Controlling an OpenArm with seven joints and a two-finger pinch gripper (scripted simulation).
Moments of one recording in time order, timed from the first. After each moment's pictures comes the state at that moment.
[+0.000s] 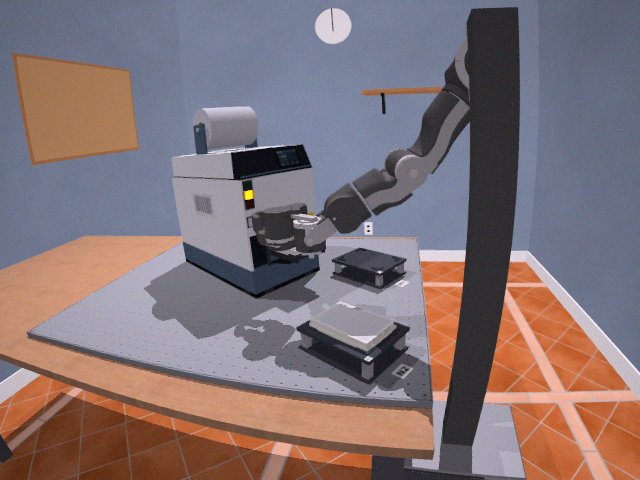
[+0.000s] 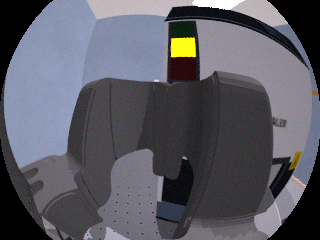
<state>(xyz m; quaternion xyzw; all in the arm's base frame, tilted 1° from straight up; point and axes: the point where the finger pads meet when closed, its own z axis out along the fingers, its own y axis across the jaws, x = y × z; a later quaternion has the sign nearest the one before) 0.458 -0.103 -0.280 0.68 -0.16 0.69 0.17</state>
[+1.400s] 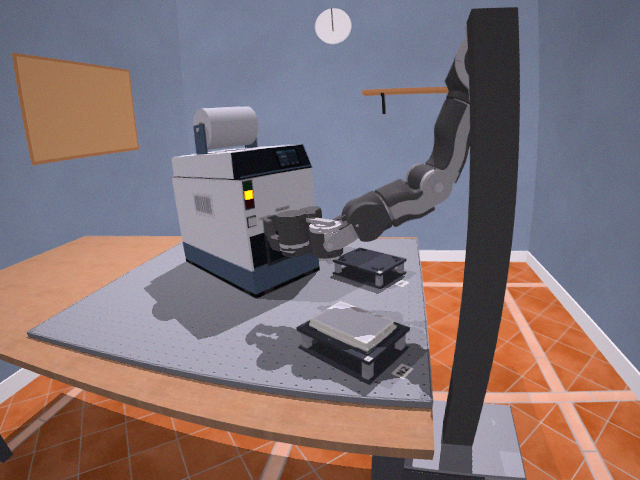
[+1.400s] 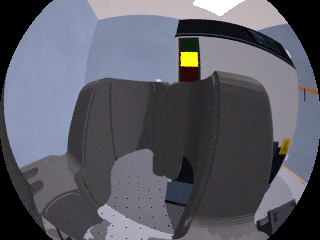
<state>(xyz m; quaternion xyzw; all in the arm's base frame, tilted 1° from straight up) 0.422 -0.084 -0.284 0.69 -0.16 0.69 0.16</state>
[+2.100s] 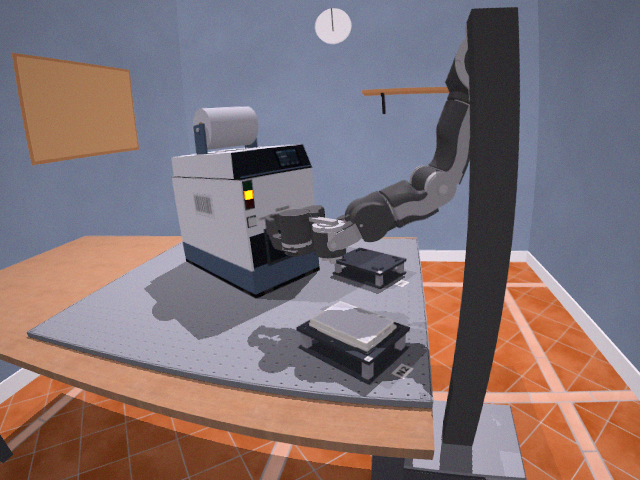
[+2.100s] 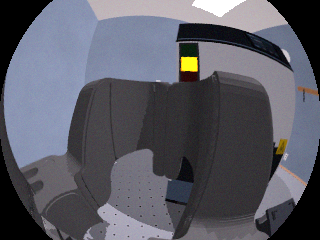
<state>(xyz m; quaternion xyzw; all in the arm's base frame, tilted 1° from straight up) 0.415 -0.081 -0.281 0.68 -0.16 0.69 0.17</state>
